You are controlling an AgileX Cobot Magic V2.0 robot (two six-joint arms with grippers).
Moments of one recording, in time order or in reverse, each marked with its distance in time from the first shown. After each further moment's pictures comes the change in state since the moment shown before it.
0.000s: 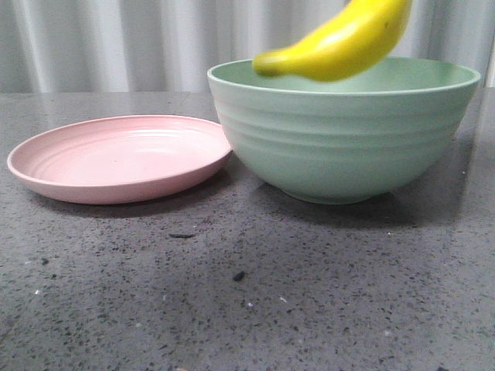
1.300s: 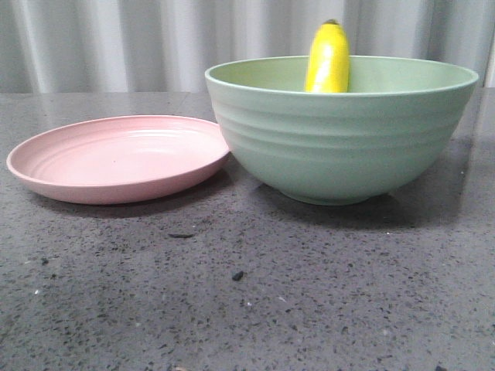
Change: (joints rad) left arm 0.102 -0.169 0.094 -0.014 -0.089 0.000; right arm 0.027 -0.180 -0.041 -0.121 -0.015 -0.054
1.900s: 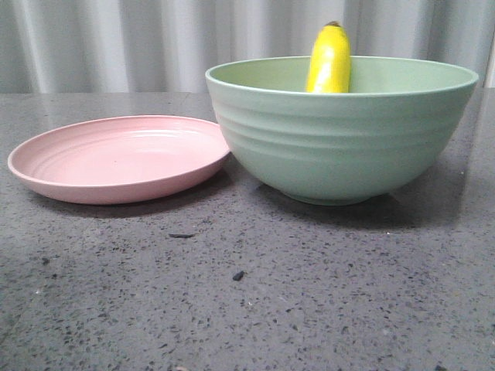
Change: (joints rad) left arm 0.130 -0.343 0.448 0.000 -0.244 0.000; right arm 0.028 -0.489 0.548 -0.002 -0.291 -0.029
